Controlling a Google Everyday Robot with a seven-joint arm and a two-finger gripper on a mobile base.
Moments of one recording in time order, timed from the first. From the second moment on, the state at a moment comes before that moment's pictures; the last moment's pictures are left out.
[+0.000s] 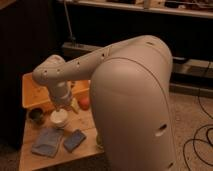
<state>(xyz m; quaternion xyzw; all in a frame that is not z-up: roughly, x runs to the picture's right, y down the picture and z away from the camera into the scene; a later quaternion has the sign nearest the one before) -0.197 0.098 0.711 -0.22 0.26 0.71 0.61</state>
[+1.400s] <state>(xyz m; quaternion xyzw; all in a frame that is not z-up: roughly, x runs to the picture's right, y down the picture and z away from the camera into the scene) -0.187 0.094 0.696 -0.30 0.07 0.58 0.76</state>
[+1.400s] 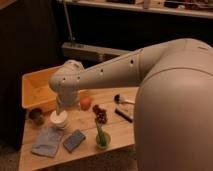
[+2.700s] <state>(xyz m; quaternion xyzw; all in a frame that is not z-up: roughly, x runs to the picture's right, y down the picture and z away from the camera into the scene) -0.180 0.038 0.661 -0.29 -0.10 0.25 0.92</state>
